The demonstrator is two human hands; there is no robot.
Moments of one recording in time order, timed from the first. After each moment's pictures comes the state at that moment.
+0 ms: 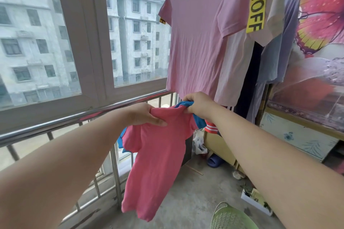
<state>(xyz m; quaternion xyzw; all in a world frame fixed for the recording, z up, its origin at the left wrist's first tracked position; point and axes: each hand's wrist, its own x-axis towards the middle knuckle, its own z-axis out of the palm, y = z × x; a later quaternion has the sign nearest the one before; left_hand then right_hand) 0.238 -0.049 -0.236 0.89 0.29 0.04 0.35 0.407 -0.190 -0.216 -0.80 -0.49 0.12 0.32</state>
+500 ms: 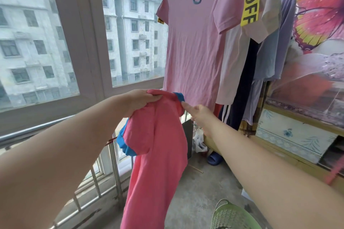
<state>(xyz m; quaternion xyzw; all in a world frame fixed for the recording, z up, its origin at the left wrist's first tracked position) 0.247 -0.059 -0.207 0.75 0.32 0.15 0.56 0.410 -0.200 -0.265 -0.77 -0.30 0.25 0.51</state>
